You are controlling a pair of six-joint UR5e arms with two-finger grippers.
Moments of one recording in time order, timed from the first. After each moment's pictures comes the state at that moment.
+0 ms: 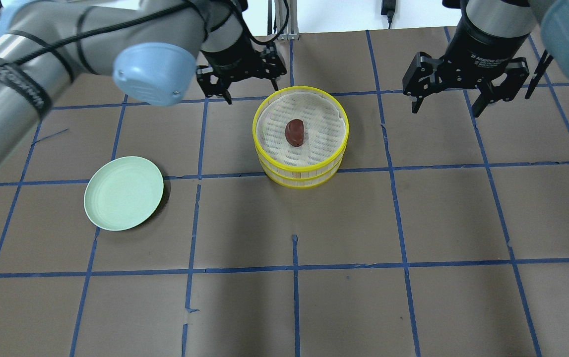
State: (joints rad) left arm -1.76 -1.82 -1.45 -1.31 1.45 -0.33; right arm 1.57 -1.57 1.55 -1.53 -1.57 0.13
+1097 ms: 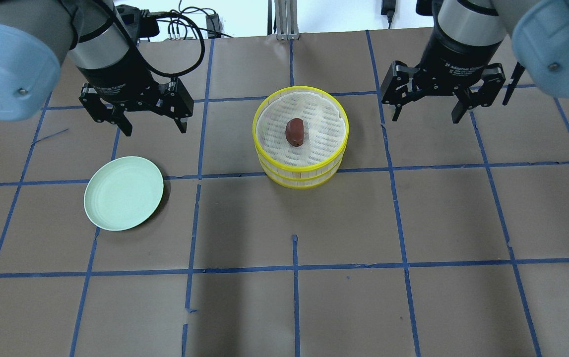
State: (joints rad) left arm -1.62 -1.60 -1.56 -1.60 1.56 -0.06; right arm 1.63 -1.58 1.55 -1.52 -1.57 0.15
